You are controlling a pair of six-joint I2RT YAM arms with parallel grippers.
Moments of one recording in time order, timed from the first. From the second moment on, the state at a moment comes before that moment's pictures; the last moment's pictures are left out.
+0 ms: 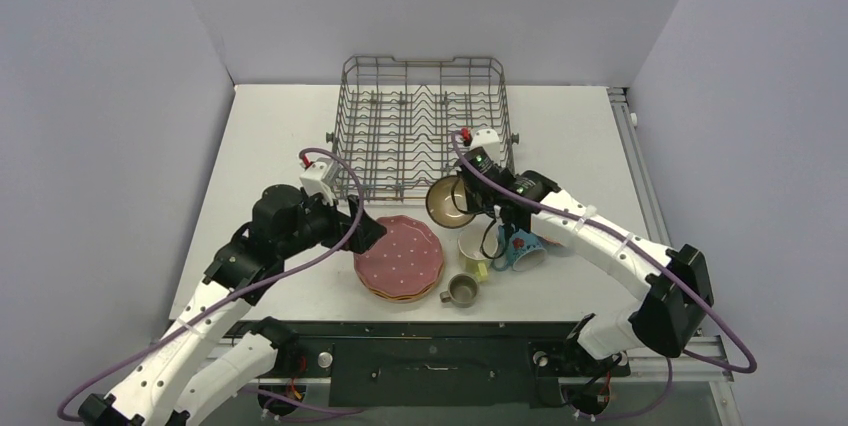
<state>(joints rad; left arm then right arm) -0.53 0.73 0.78 -0.50 0.22 -0.44 0.77 1.42 1.19 -0.67 0.43 0.43</state>
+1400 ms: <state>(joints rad) -0.67 1.00 0.92 -0.45 0.06 -0.60 1.11 1.49 1.48 -0.81 0.58 0.47</state>
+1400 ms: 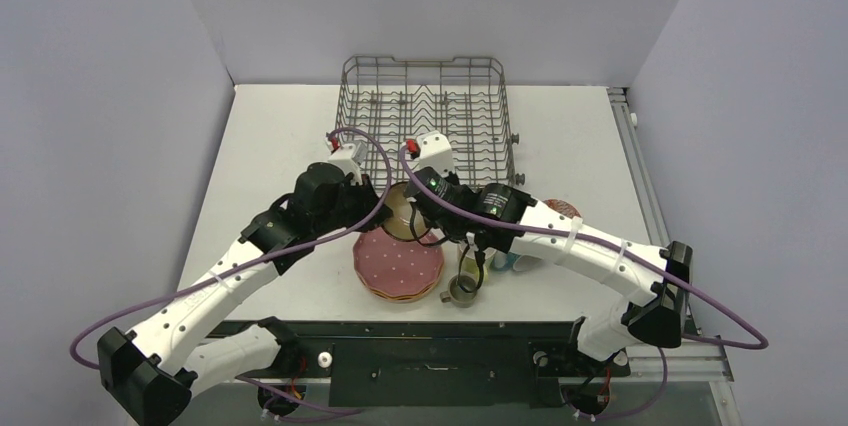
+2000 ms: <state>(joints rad) -0.59 0.99 0.85 -0.37 0.32 -0.63 1.04 1.29 1.30 -0.66 0.40 0.47</state>
